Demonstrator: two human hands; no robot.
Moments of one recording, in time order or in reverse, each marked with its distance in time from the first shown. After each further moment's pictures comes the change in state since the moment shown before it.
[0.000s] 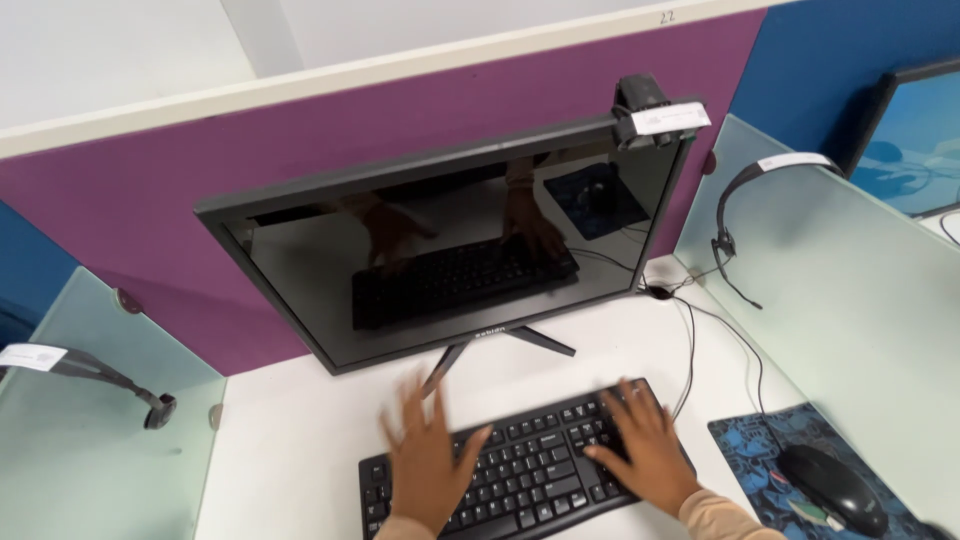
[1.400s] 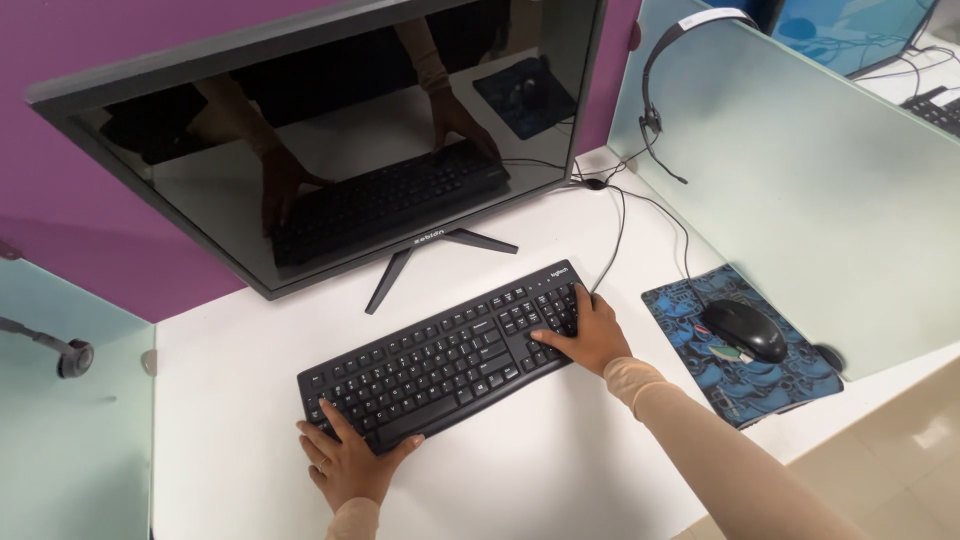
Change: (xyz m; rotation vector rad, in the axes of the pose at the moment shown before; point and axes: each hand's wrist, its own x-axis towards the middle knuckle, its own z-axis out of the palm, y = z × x) left_hand -0.143 -0.064 0.084 0.159 -0.487 -0.841; right_hand -0.009 0.015 0.043 0.249 0.082 0.377
